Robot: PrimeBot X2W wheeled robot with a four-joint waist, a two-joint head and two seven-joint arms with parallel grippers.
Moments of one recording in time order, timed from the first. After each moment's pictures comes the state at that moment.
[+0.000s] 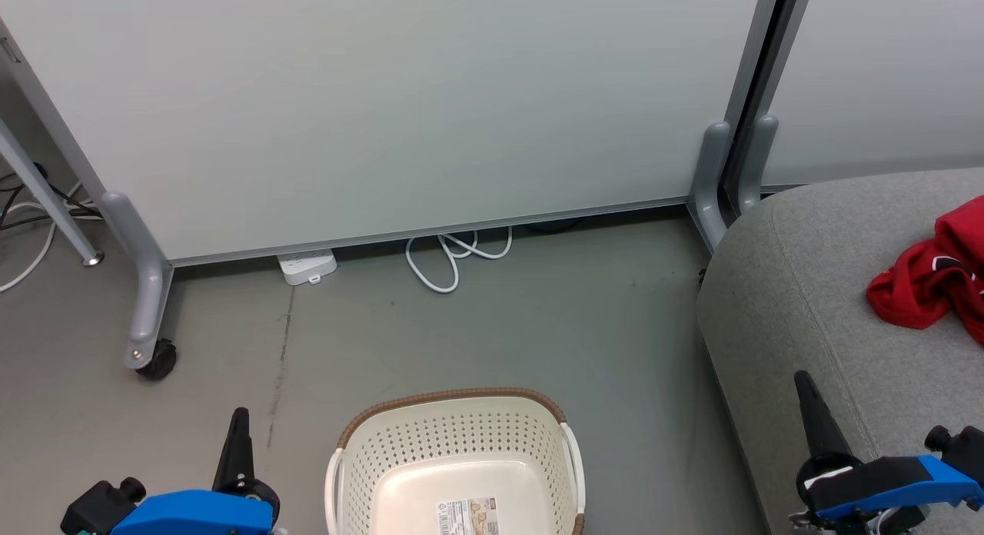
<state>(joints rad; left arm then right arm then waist) -0.02 0.06 0.02 0.33 -1.06 -0.13 -0.05 -0.04 -0.05 -0.08 0.26 0.95 0.13 0.01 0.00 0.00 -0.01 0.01</state>
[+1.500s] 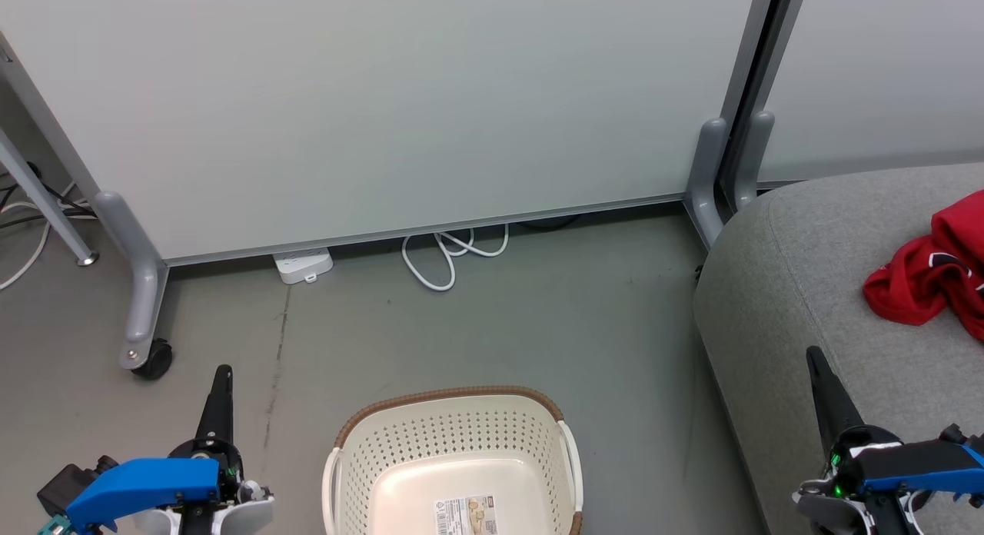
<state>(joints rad) -0.08 0.06 0.09 0.27 -1.43 -0.13 0.06 -0.08 -0.05 -0.10 0.25 1.40 0.13 0.08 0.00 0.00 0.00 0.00</state>
